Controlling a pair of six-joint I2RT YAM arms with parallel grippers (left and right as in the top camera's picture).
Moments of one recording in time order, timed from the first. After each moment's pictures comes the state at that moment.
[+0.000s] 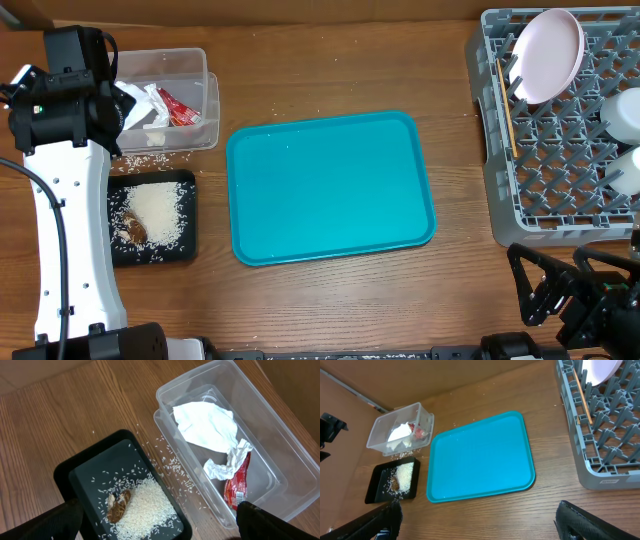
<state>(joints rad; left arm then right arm) 0.17 1.57 1.73 -1.22 -0.51 -0.83 0.11 0.85 1.86 -1.64 -0.23 0.36</state>
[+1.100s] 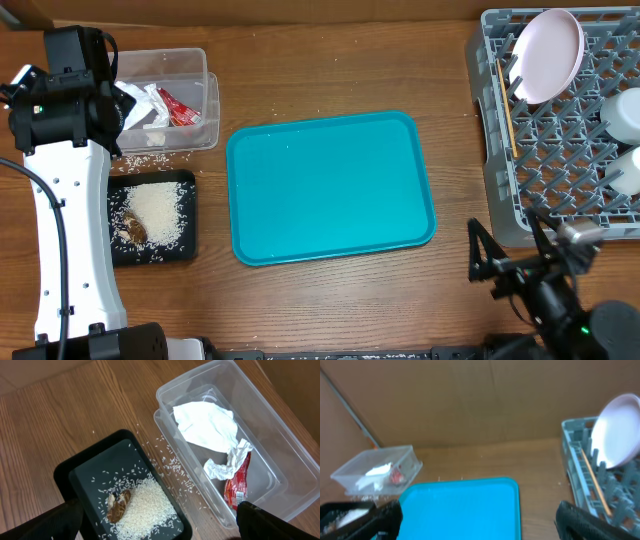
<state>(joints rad) 0.17 1.57 1.73 -1.22 -0.51 -0.83 -0.03 0.20 0.65 -0.59 -0.34 0.20</state>
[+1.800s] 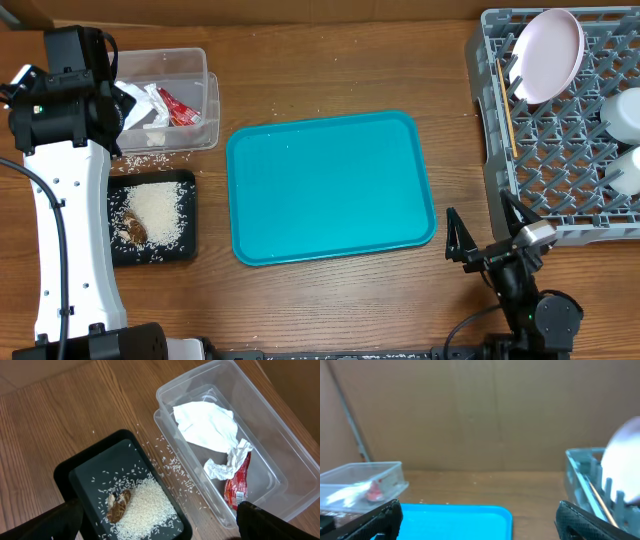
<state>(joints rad) 0.17 1.57 1.73 -1.22 -0.51 -0.83 -0.03 0.01 0.03 0.12 -0.33 0.20</state>
